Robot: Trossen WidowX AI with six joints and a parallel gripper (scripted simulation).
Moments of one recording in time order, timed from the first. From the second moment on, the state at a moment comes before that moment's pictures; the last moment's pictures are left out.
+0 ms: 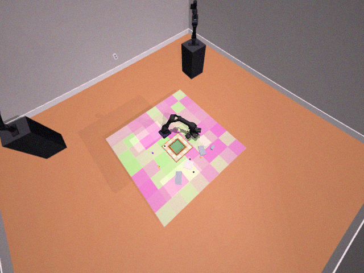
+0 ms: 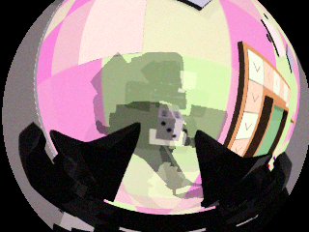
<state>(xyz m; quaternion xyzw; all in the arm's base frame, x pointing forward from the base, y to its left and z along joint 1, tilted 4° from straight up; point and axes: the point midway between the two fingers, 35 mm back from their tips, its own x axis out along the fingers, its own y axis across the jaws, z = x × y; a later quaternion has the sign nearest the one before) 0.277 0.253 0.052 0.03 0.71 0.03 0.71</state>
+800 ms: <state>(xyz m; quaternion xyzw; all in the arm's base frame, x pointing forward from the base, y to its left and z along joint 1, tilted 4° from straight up) 0.276 0.254 0.033 0.03 0.71 0.03 0.71</state>
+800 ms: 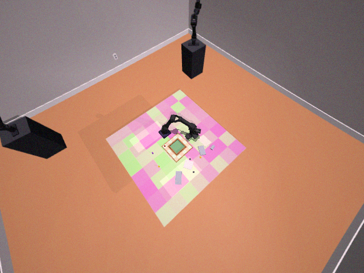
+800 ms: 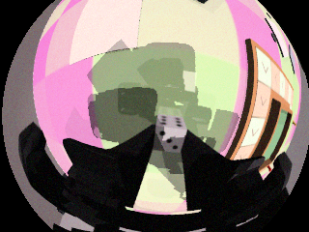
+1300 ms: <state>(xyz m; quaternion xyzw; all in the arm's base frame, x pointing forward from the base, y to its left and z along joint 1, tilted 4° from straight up) 0.284 0.255 0.078 0.03 0.71 0.03 0.70</state>
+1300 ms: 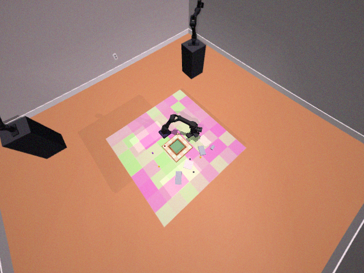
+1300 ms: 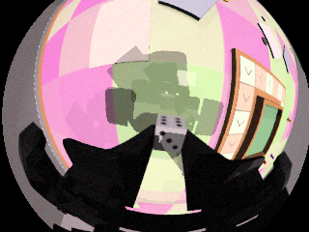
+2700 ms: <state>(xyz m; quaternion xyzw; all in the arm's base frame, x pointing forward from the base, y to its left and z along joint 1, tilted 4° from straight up) 0.304 0.116 0.128 0.01 0.71 0.05 0.71</state>
